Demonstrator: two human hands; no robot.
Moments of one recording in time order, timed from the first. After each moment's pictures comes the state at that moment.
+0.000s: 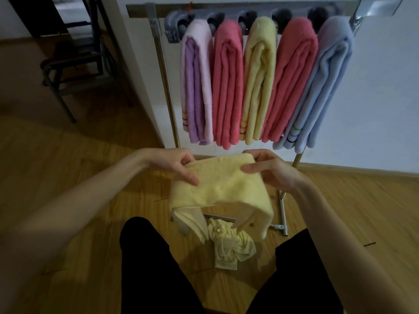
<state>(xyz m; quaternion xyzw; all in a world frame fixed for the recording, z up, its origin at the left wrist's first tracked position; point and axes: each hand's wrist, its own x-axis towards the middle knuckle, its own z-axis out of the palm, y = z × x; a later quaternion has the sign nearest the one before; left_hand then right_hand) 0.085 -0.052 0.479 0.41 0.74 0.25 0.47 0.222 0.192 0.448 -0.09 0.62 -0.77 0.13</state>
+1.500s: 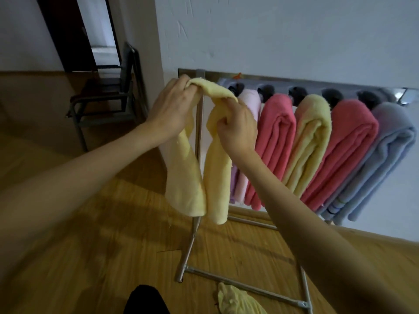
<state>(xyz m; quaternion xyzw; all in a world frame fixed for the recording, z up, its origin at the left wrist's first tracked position) -0.057 -0.086 0.606 0.33 0.86 0.10 -0.38 0.009 0.051 0.576 0.03 0.86 -0.28 -0.42</state>
